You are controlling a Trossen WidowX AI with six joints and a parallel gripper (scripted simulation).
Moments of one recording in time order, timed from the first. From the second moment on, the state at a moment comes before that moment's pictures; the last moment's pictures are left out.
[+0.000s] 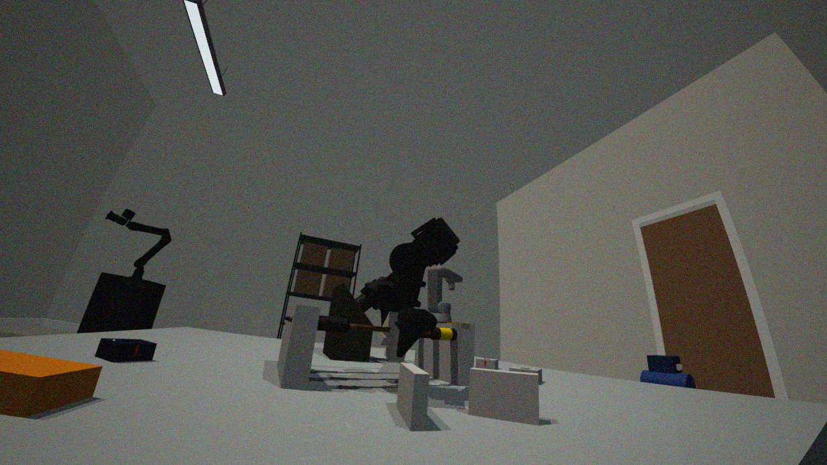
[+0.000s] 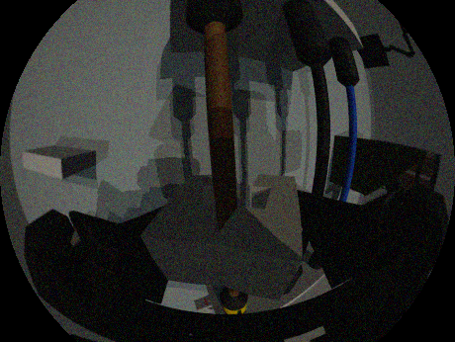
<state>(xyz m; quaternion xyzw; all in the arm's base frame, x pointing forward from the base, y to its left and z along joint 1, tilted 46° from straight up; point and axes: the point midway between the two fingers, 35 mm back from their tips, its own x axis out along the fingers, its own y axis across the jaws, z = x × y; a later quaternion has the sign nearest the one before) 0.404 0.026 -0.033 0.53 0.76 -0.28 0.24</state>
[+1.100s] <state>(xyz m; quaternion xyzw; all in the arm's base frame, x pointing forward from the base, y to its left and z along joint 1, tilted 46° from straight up) 0.405 0.026 -0.033 0.56 0.74 -0.27 0.25</state>
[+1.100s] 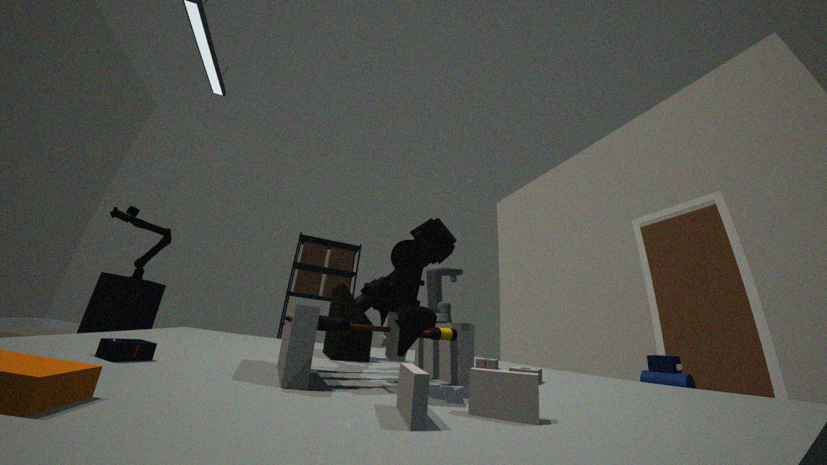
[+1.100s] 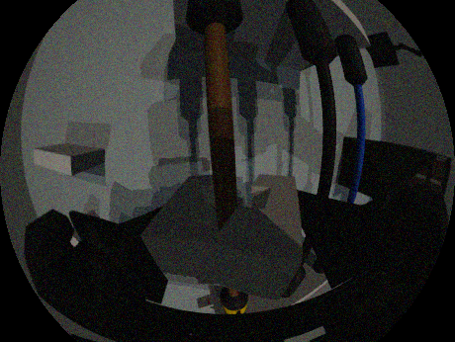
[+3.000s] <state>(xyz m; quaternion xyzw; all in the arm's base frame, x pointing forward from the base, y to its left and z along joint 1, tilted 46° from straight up) 0.416 0.024 -0.030 0.66 0.65 -0.23 0.30</state>
